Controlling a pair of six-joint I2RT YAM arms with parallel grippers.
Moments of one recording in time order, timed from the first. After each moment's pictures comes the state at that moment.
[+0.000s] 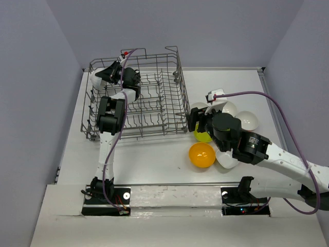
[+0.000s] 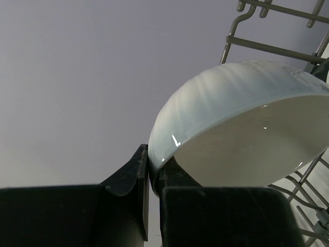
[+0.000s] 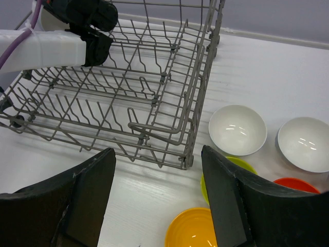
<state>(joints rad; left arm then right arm) -0.22 2.49 1.85 1.22 -1.46 1.92 1.10 1.01 1.13 -0.35 0.73 0.28</state>
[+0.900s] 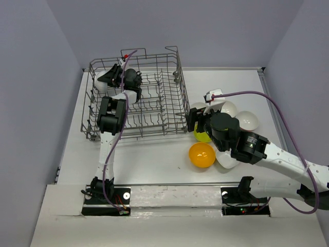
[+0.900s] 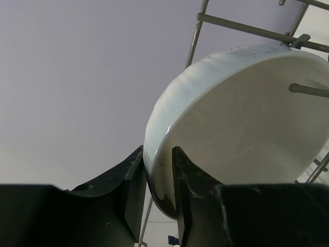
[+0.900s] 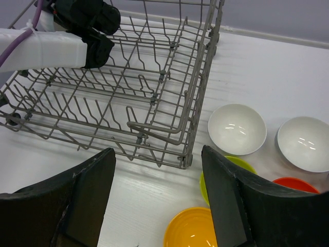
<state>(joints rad) -0.23 2.49 1.82 1.18 -1.52 1.80 1.10 1.02 1.13 -0.35 0.73 0.28</state>
